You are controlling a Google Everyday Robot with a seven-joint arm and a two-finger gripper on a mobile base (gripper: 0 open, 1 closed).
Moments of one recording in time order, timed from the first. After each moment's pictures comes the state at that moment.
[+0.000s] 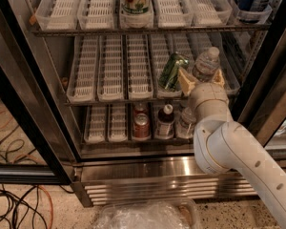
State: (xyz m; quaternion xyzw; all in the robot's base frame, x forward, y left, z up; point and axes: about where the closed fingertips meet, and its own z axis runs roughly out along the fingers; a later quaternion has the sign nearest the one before) arm 0.632 -0.187 0.869 0.01 0.69 -0.01 0.73
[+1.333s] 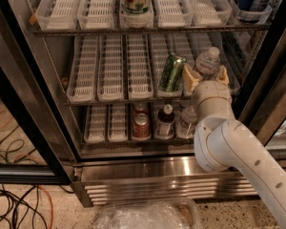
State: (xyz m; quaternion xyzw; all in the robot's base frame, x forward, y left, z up) arm 0.634 -0.201 0.876 0.04 0.68 -0.02 0.73
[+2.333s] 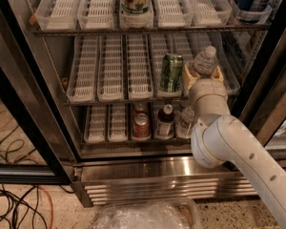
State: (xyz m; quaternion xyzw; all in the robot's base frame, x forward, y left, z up) arm 0.647 -0.196 0.869 0.04 0.69 -0.02 0.72
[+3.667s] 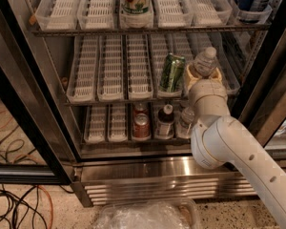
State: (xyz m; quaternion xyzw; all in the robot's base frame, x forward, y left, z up) arm 0.645 -0.195 0.871 0.03 0.69 -0.03 0.73
